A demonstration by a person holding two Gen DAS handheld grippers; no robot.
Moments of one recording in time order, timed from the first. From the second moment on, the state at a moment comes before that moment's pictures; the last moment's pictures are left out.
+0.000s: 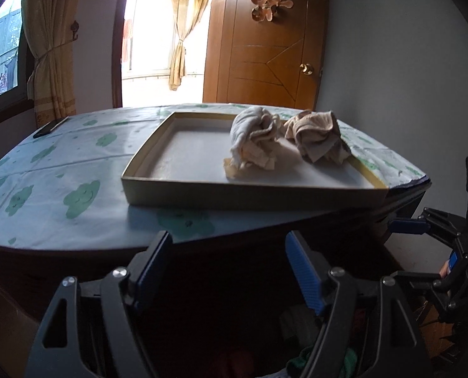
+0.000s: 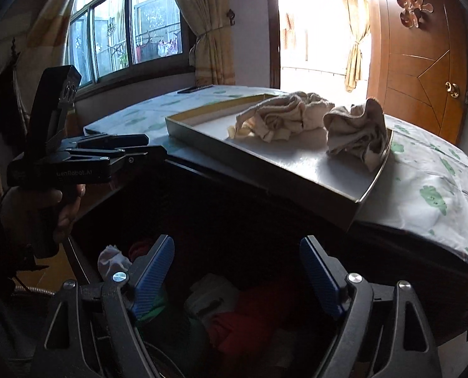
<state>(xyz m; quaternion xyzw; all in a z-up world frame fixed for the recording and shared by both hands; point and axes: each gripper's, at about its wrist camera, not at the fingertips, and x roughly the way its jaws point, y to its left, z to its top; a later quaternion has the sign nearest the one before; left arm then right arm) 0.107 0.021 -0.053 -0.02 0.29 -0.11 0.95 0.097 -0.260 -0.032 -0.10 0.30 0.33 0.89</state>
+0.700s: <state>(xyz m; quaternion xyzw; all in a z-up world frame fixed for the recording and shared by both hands) 0.125 0.027 -0.103 0.04 0.41 -0.09 0.91 0.134 -0.250 -0.098 -0.15 0.44 0.28 0.84</state>
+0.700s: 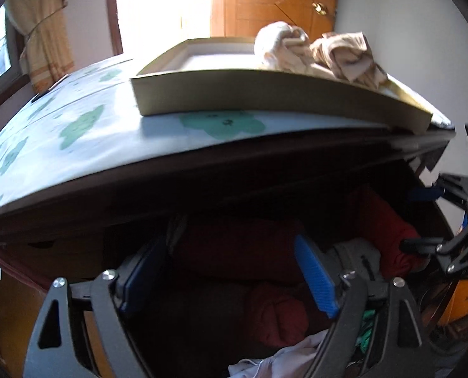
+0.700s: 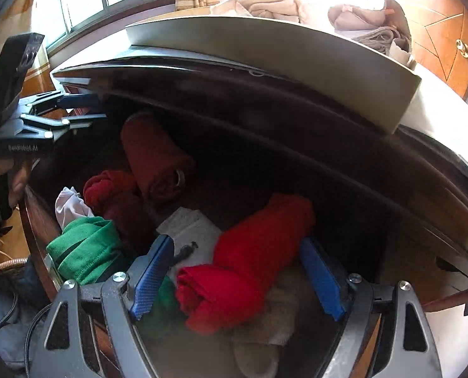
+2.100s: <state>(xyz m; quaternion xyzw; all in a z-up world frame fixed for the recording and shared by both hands) 0.137 -0.089 -0.181 0.42 0.46 -0.26 0.74 0.169 -0.222 -0.136 -0.17 0.52 0.30 0.79</state>
